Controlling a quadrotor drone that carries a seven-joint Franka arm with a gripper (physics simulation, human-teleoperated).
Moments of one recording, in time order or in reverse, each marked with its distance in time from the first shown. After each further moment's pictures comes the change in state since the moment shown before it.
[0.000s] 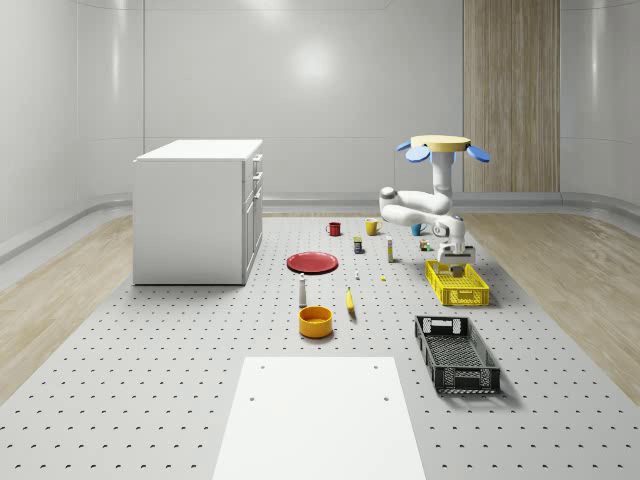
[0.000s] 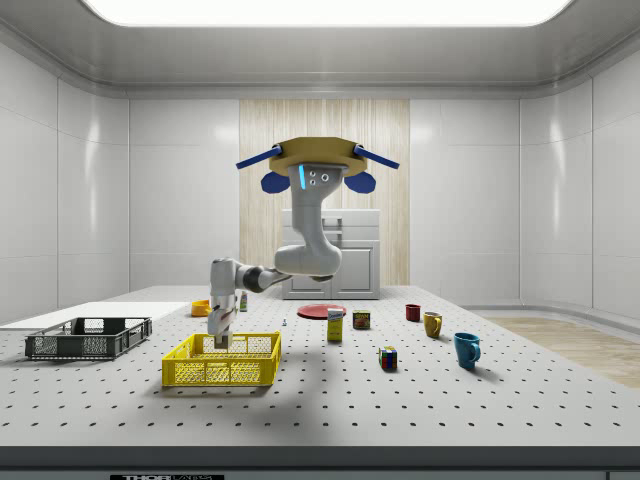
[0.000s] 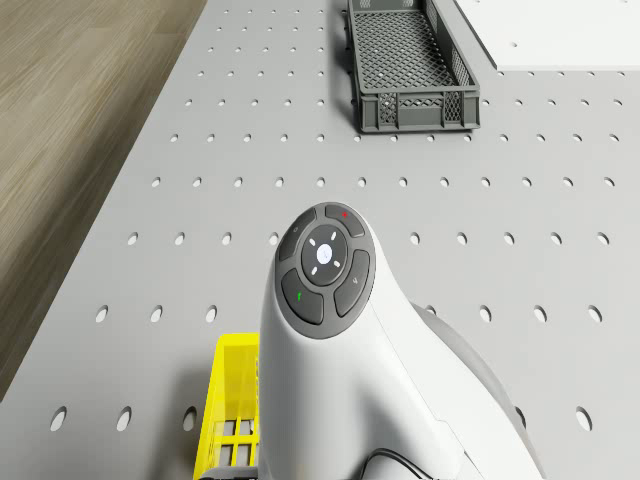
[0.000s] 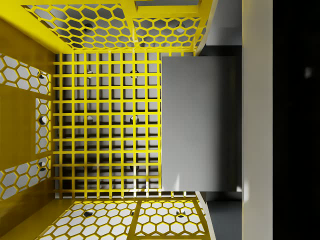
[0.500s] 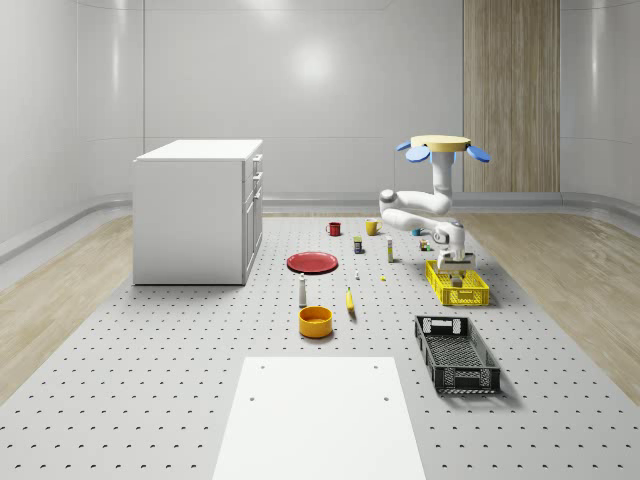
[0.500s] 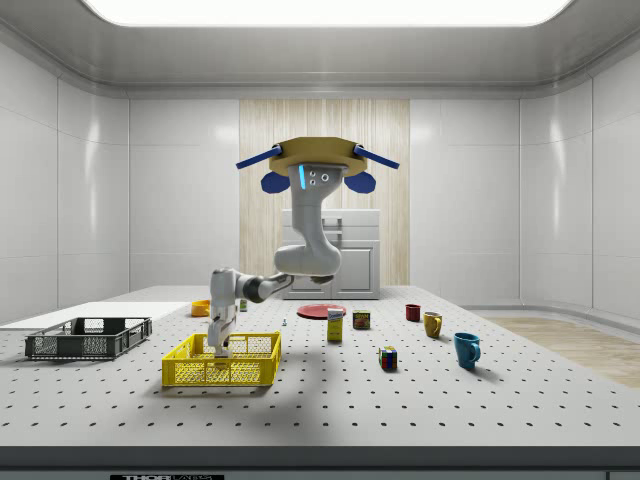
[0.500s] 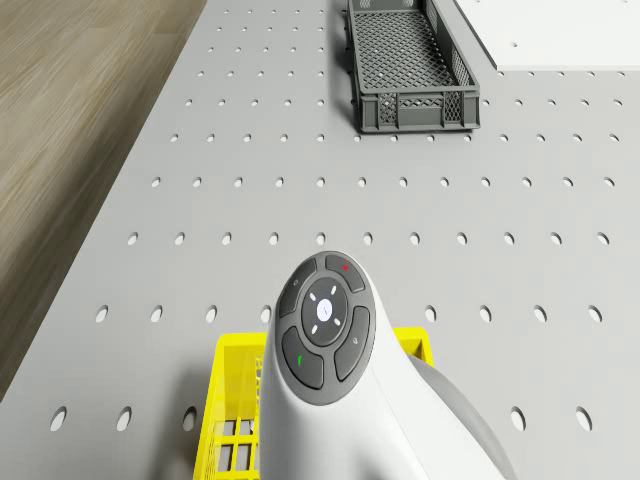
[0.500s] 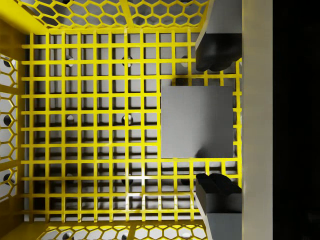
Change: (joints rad) arm -0.023 0.009 -0.116 0.036 -0.111 0.037 0.001
